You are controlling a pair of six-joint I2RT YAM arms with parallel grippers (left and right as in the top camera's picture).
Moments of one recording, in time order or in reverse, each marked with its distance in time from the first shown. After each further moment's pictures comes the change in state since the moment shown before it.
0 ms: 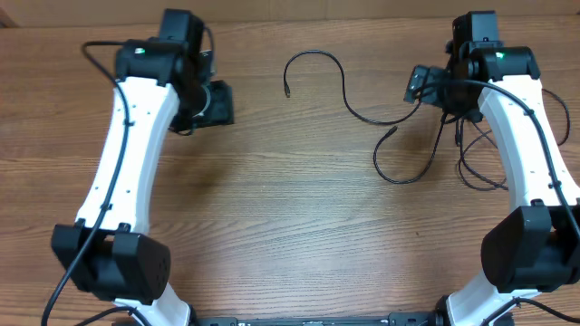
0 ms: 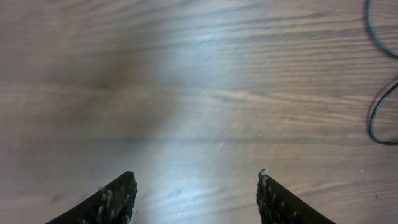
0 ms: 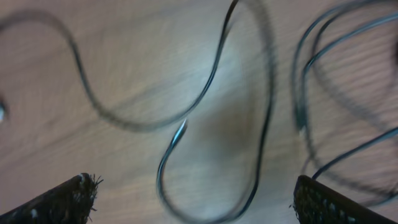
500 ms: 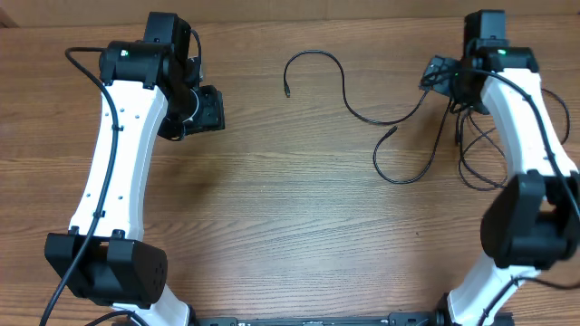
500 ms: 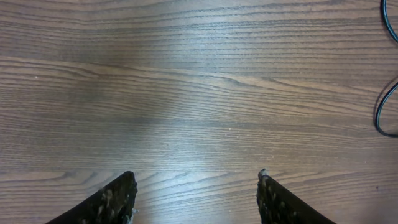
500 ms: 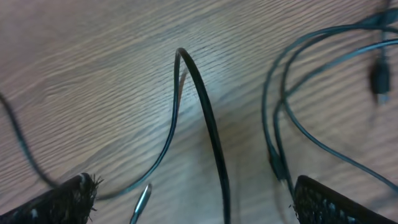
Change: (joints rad) left arm 0.018 -0.016 0.000 -0.044 0.000 0.001; right arm -0.064 0.150 0.000 0.157 0.072 0.026
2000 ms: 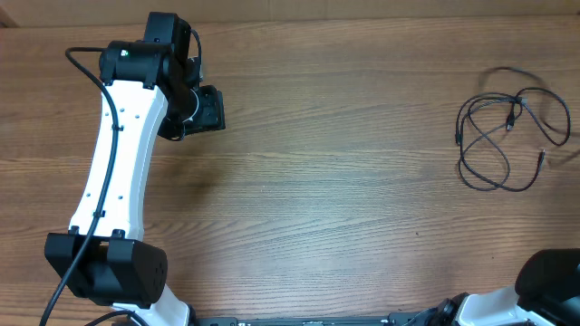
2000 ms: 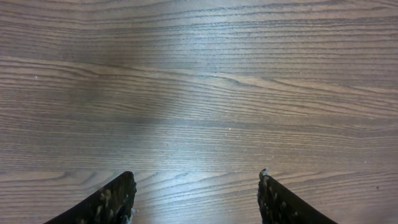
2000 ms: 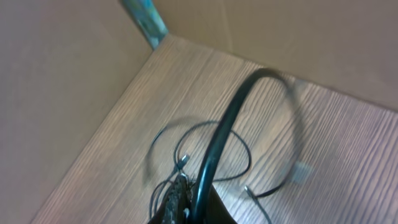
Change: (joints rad) left arm 0.000 0.000 0.000 0.000 0.000 0.000; right arm -0.545 -0.270 0.200 -0.034 -0.006 0.097
